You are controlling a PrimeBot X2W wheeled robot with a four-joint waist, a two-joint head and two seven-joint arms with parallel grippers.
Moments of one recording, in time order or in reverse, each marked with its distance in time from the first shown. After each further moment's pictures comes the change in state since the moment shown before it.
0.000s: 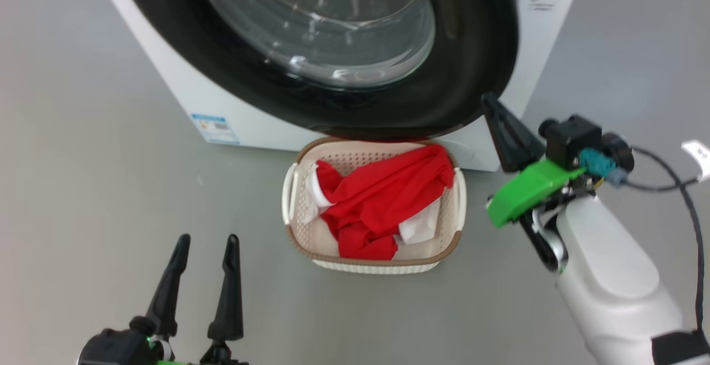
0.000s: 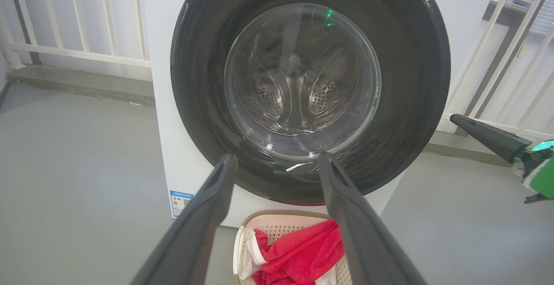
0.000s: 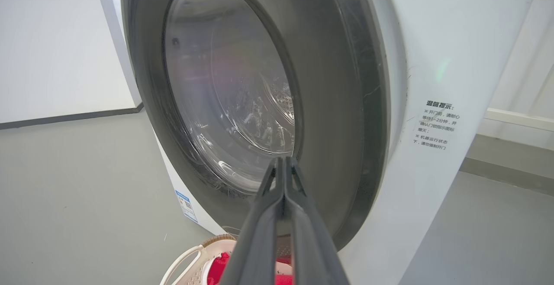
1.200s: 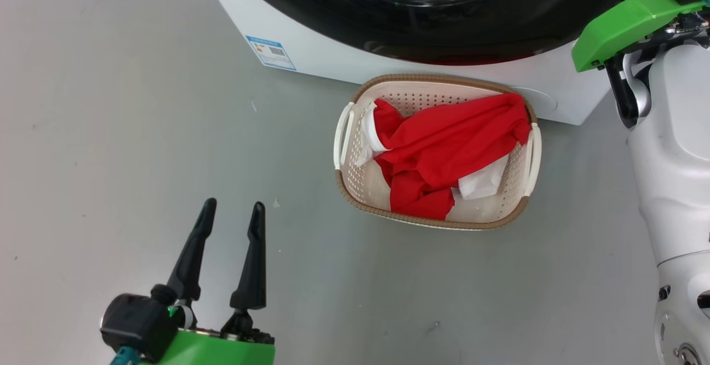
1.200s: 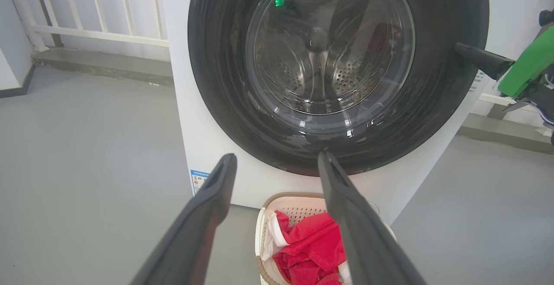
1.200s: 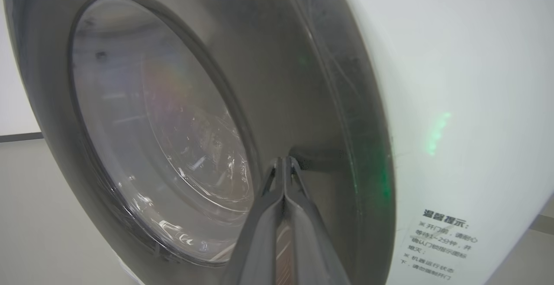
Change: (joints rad) left arm -0.108 -0.090 0.010 0.047 0.051 -0.096 0.000; right arm -0.426 -0.029 -0.312 0.216 -0.267 0.015 0.000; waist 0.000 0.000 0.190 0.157
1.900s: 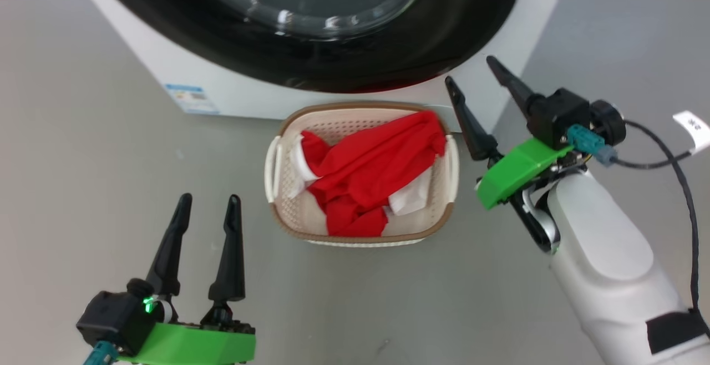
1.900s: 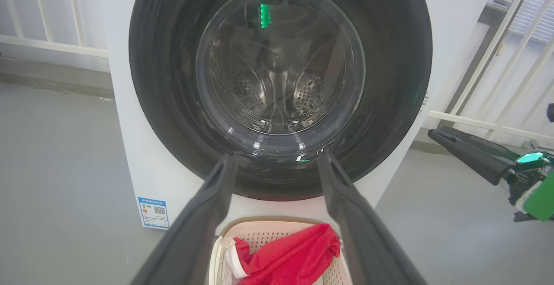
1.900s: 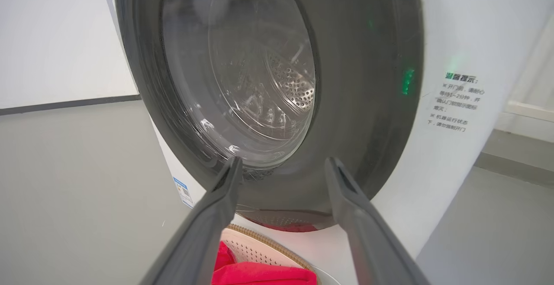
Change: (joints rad) left arm -0.012 -0.003 0.062 0.021 -0.010 -0.019 0.000; right arm 0.317 0.023 0.366 -0.182 0.254 -0.007 0.000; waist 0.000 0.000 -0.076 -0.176
